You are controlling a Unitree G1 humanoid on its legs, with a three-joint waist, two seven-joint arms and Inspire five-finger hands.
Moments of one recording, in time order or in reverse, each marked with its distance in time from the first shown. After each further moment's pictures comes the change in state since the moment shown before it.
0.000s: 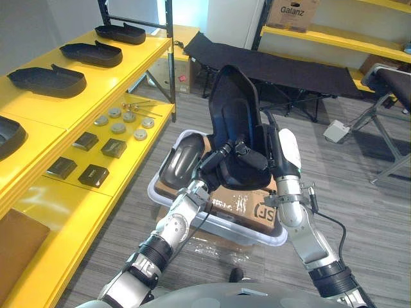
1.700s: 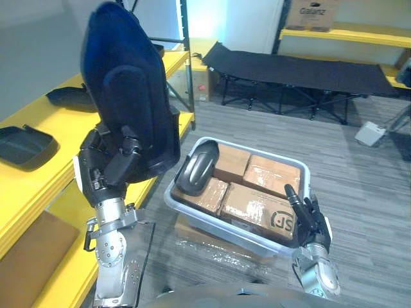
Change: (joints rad) left arm 0.553 -0.002 0.524 -0.732 0.843 -0.364 0.413; right arm 0.333 0.162 -0.276 0.270 0.997 -0.231 0.239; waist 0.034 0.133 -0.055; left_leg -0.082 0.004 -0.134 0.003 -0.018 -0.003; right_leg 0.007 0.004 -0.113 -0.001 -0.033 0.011
